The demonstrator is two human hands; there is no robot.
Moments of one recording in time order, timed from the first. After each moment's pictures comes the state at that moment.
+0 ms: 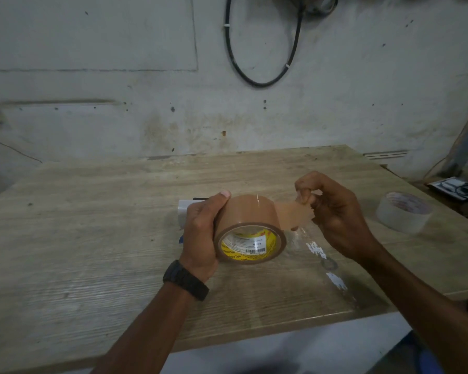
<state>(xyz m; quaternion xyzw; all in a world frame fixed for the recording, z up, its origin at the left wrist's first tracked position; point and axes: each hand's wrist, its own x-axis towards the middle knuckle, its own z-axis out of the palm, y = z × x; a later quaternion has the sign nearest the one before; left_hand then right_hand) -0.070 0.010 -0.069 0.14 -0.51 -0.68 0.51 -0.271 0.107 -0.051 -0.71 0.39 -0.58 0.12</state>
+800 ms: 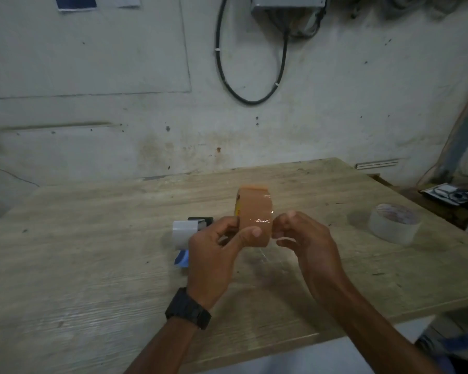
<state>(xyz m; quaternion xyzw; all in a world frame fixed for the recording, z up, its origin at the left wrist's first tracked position) -0.079 0.027 -0.072 0.20 -0.72 -0.42 0.52 -0.231 0.108 -0.080 -0.38 0.52 -0.72 0.25</state>
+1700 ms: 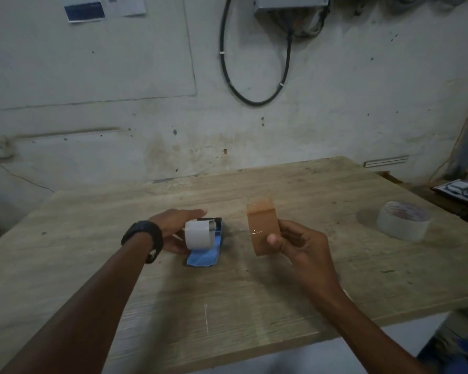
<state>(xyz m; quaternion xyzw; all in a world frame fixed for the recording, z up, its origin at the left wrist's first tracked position) -0.033 -0.108 -0.043 0.55 -0.61 -0.55 0.12 -0.209 0.106 -0.089 -0.44 0.52 -0.71 0.20</state>
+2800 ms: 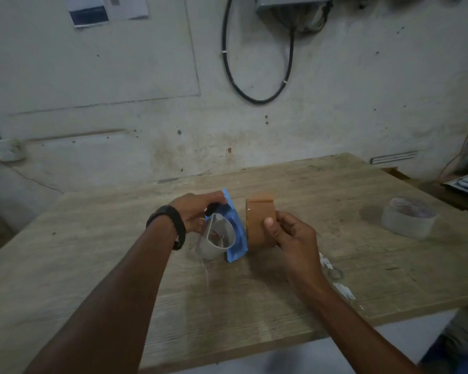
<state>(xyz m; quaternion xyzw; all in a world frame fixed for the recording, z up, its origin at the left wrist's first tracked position) -0.073 -0.096 -0.022 0.47 -0.59 -0.62 0.21 -0.199 0.080 -0.091 -0.38 0.50 -0.75 0.22</state>
